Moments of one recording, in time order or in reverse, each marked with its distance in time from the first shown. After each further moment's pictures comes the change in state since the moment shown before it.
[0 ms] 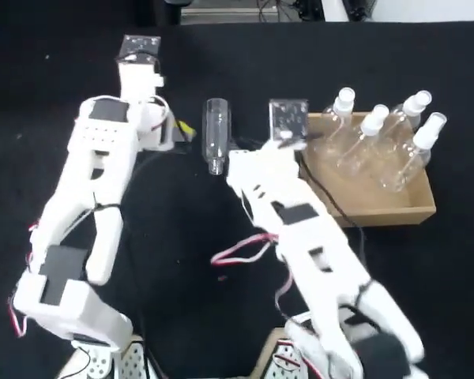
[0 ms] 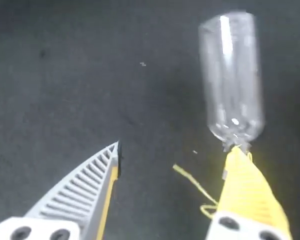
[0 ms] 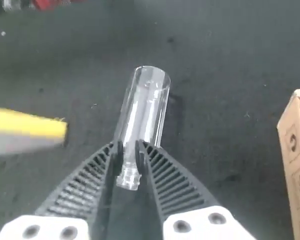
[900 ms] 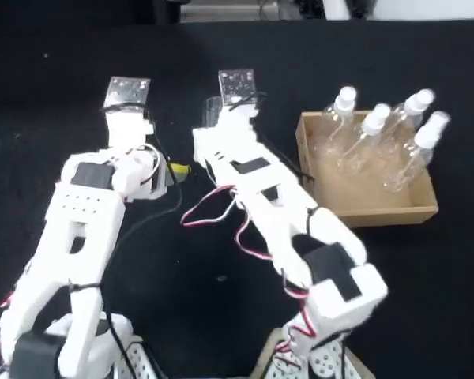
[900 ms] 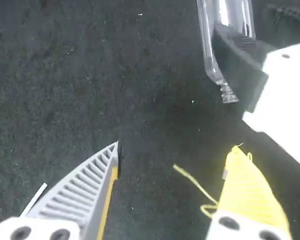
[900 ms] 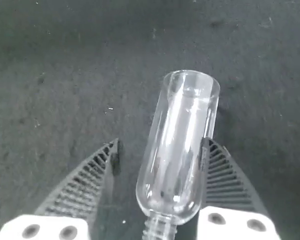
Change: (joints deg) left arm 0.4 -29.2 32.0 -6.1 0.9; right arm -5.2 33.9 -27.5 0.0 0.0
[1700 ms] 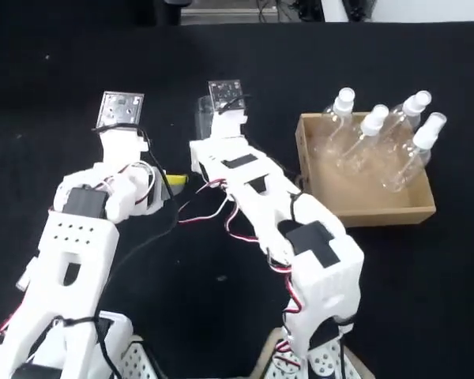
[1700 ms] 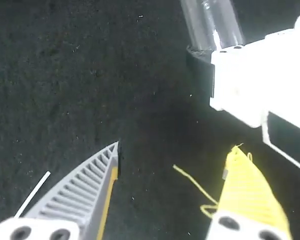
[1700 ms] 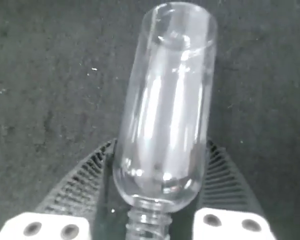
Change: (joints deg) left arm 0.0 -12.7 9.3 -0.7 -0.1; right arm -0.8 10.3 -7.3 6.1 -0.4
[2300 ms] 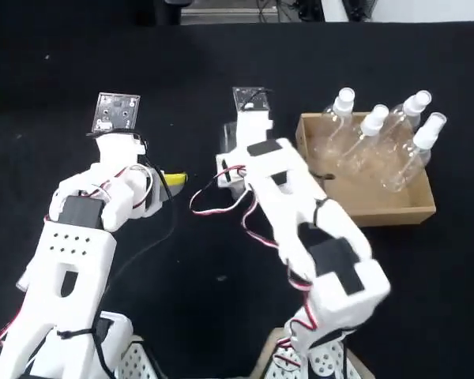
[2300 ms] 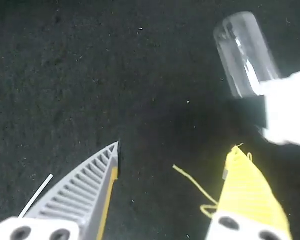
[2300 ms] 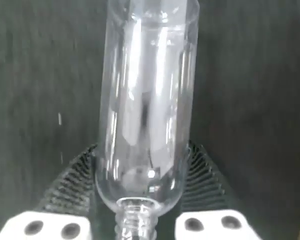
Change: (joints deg) left arm 0.0 -4.2 1.5 -0.1 0.0; right arm 4.8 -12.6 0.4 36.8 1.6
